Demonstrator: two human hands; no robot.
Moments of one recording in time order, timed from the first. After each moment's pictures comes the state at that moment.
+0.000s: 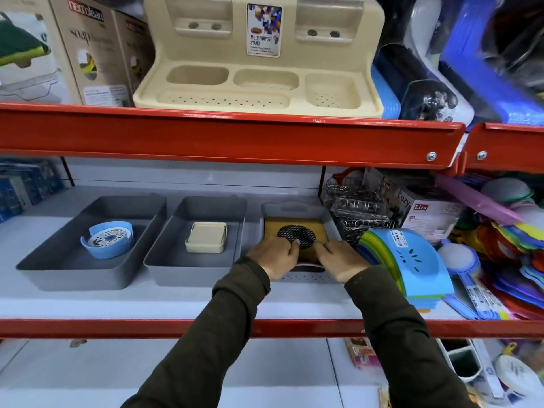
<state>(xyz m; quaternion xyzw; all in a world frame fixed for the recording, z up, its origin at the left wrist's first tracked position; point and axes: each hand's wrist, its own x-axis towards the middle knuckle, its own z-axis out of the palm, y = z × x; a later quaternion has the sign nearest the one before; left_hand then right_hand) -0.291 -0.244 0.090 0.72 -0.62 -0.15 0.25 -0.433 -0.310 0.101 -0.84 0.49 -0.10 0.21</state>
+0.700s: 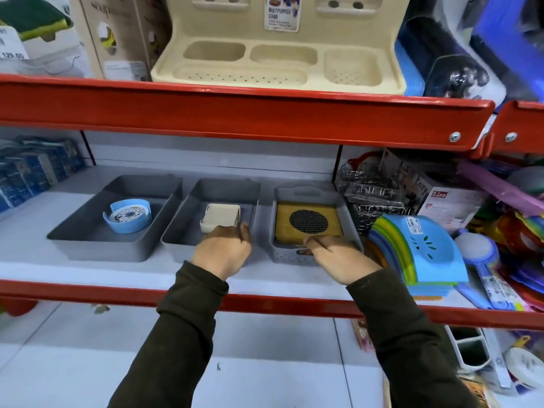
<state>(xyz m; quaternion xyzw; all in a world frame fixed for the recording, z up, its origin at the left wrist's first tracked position) -0.248 -0.157 0.096 0.85 -0.47 -0.10 0.23 -0.436 -0.259 0.112 -0.87 0.39 -0.09 0.27</state>
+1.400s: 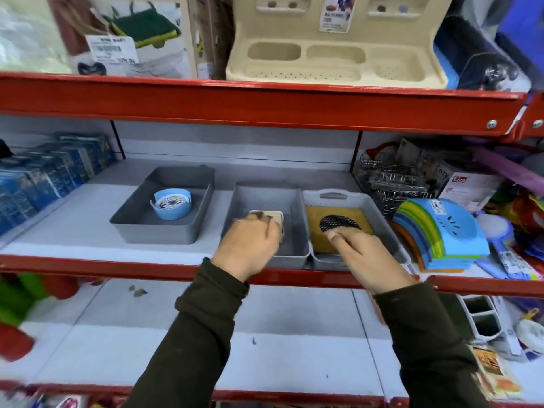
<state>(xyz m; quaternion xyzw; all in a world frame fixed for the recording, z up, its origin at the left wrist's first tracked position) -0.233 -0.080 0.117 0.81 -0.53 -0.07 0.23 -0.427 -0.186 0.100 -0.86 0.38 -0.23 0.24</state>
